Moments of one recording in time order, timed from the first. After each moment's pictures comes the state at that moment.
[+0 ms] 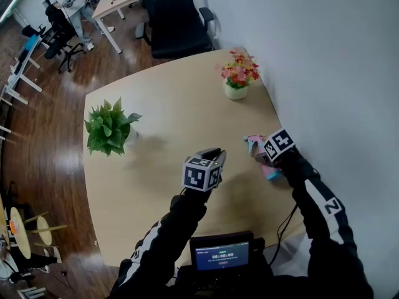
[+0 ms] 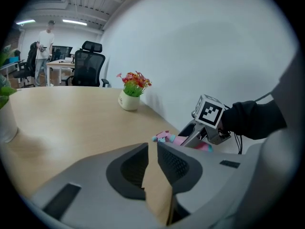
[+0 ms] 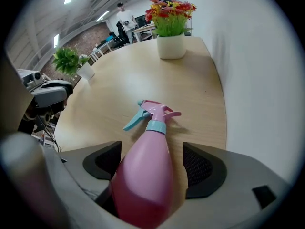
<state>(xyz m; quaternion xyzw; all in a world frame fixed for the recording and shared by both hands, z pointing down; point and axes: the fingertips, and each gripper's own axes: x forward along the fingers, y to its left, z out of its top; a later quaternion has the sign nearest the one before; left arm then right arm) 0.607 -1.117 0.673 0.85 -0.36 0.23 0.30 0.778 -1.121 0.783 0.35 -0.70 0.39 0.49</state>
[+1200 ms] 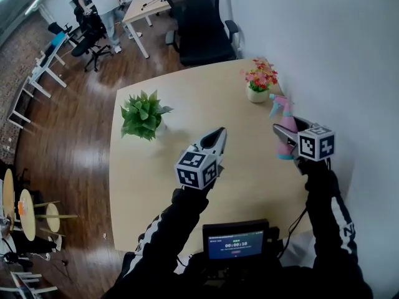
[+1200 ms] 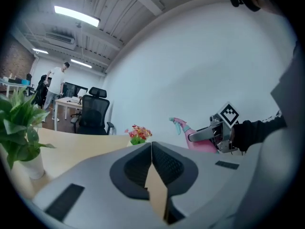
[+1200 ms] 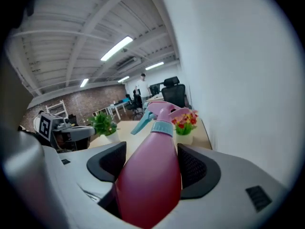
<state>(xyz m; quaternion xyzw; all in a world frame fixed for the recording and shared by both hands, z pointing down) 0.529 -1.064 0.499 0.89 -0.43 0.05 0.15 0.714 -1.107 0.513 0.45 -0.86 0.20 0.16</state>
